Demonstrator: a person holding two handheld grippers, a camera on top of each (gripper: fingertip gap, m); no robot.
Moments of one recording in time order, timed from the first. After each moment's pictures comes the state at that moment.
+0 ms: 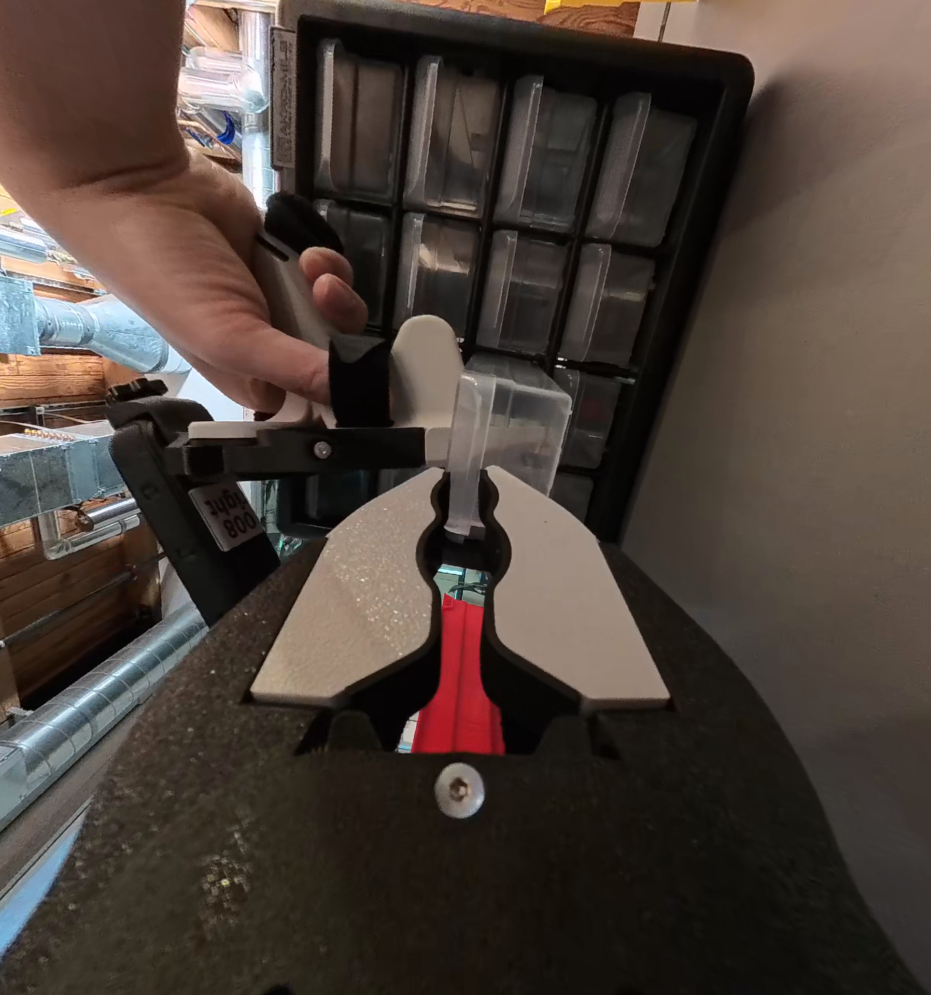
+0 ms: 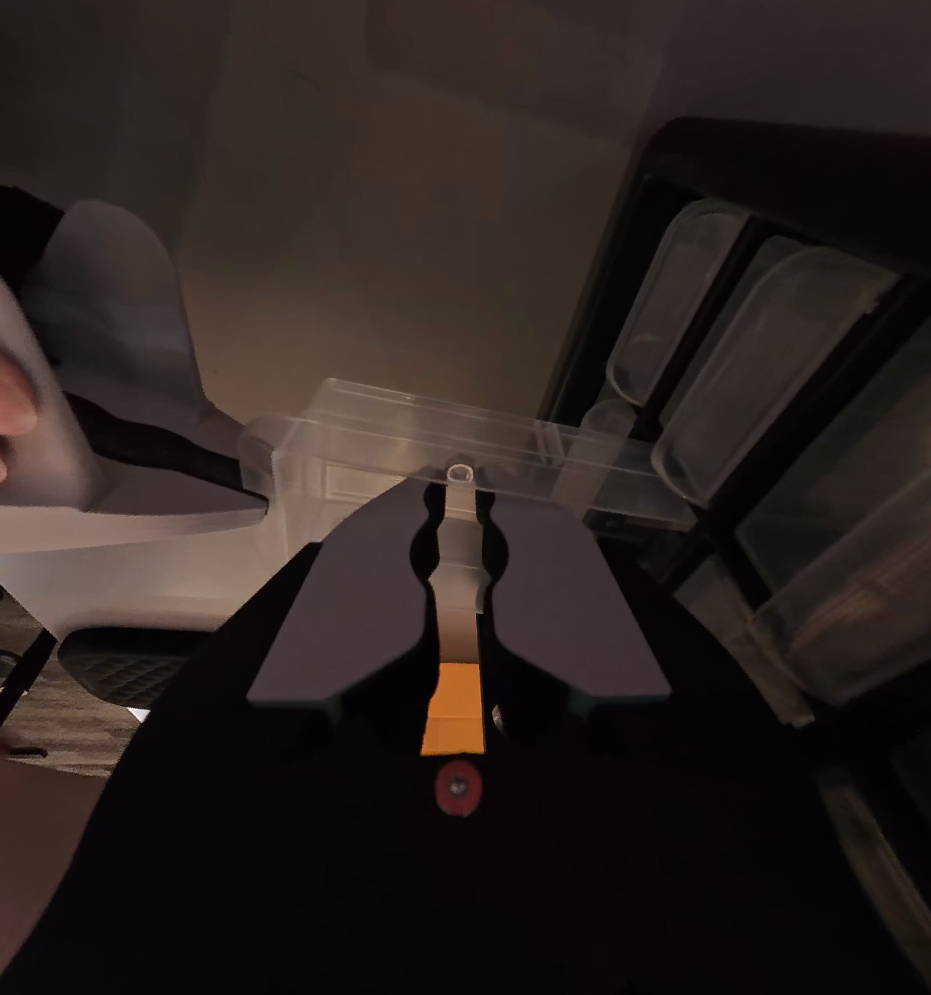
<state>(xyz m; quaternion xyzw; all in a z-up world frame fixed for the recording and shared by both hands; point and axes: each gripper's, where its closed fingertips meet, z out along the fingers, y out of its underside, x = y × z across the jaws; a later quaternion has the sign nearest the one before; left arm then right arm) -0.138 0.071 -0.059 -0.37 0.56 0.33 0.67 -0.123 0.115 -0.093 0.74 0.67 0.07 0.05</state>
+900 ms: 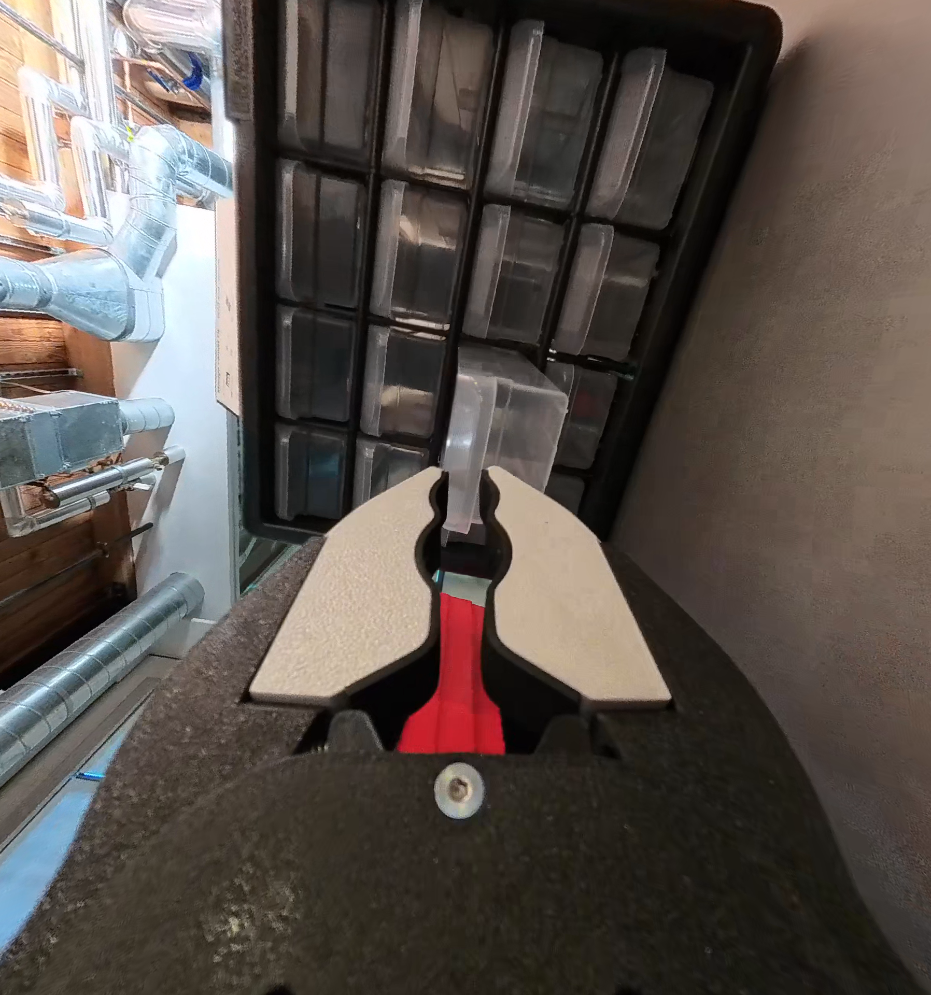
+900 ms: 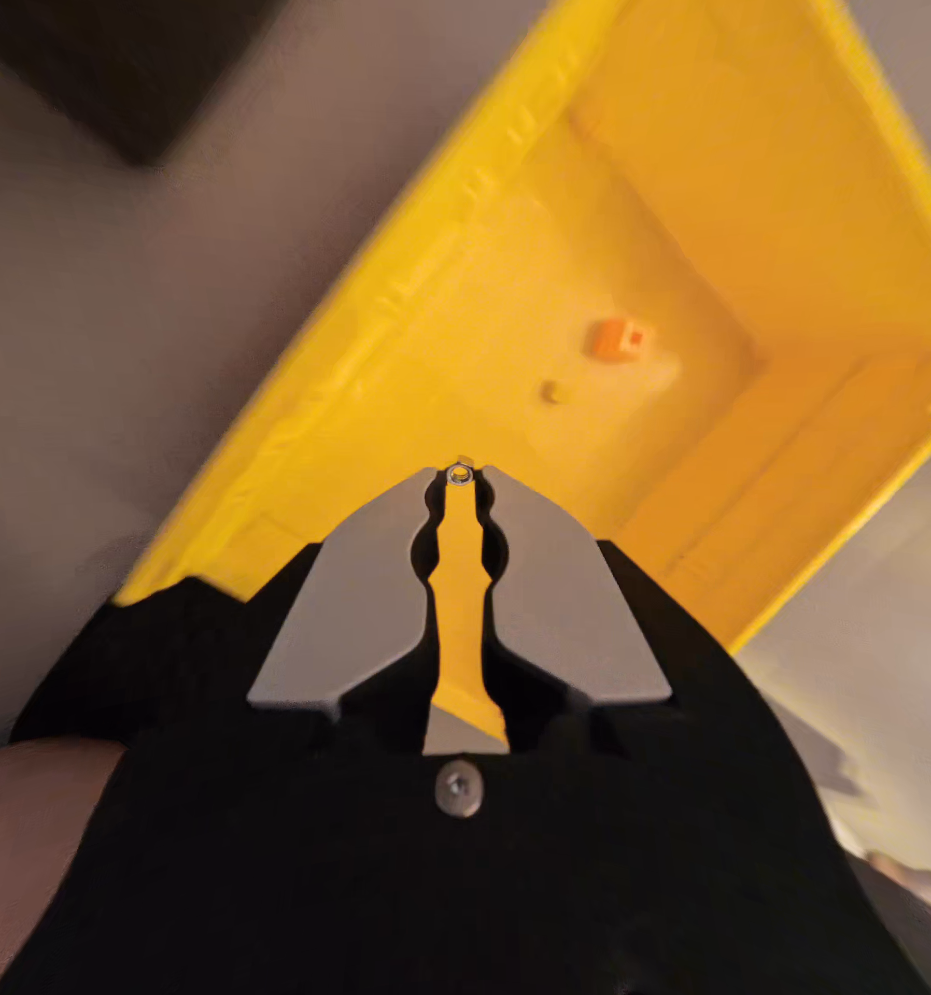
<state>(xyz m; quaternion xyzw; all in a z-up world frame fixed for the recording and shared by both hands) -0.133 0.089 -0.063 -0.40 0.55 0.33 0.65 0.211 0.064 -0.063 0.96 0.23 0.04 -0.16</state>
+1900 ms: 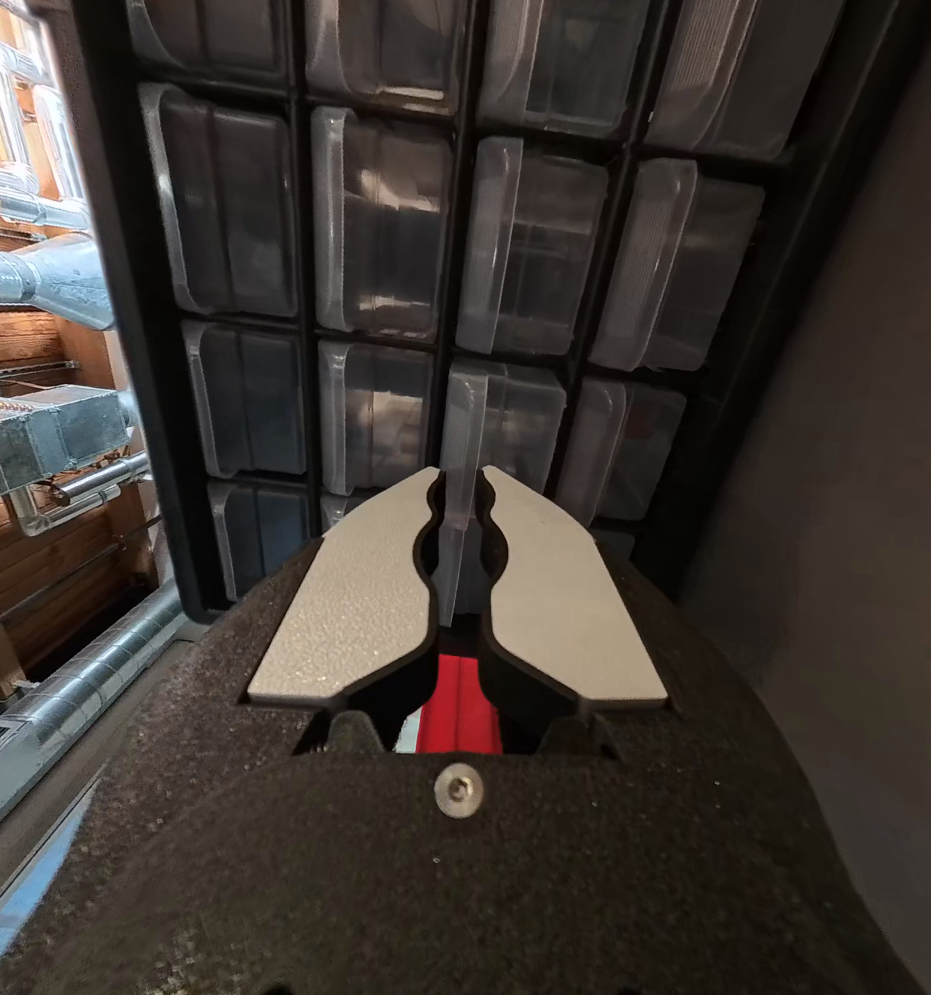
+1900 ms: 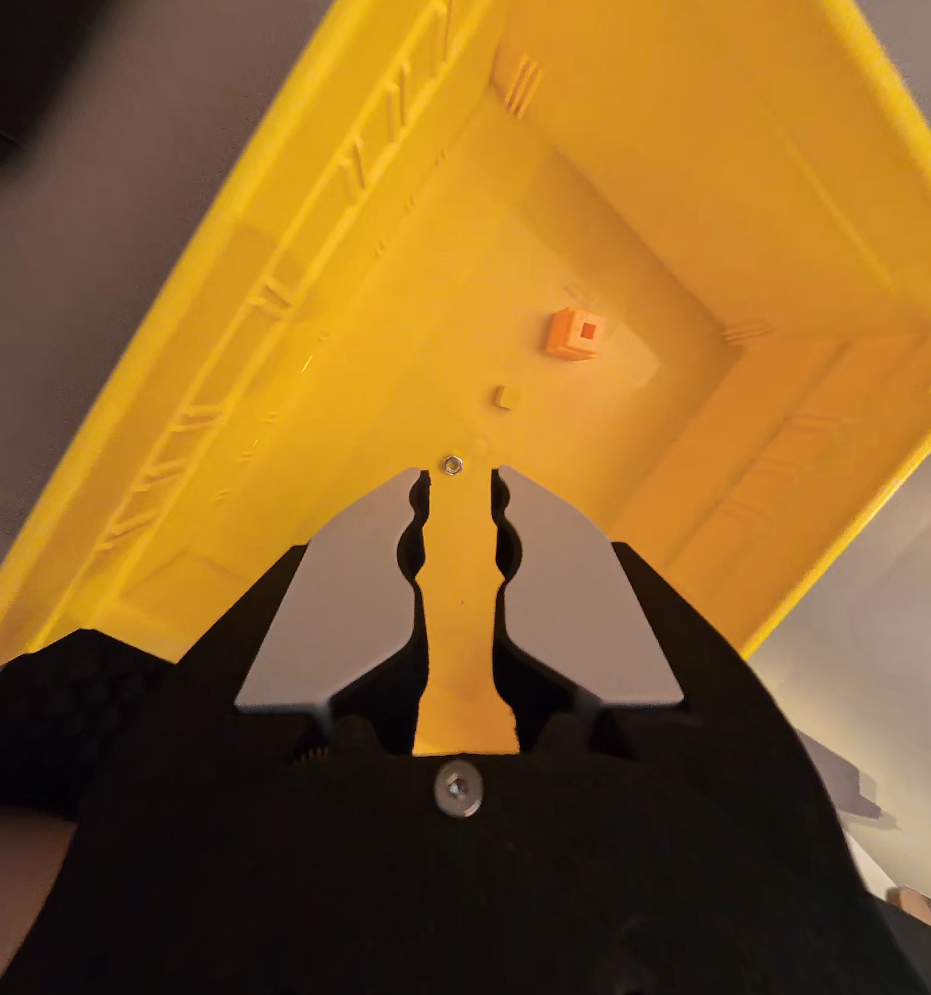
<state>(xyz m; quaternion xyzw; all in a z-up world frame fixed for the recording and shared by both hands) -0.109 0.158 -0.059 -0.41 0.55 0.37 0.63 0.240 0.080 -0.085 0.96 0.21 0.04 -0.17</state>
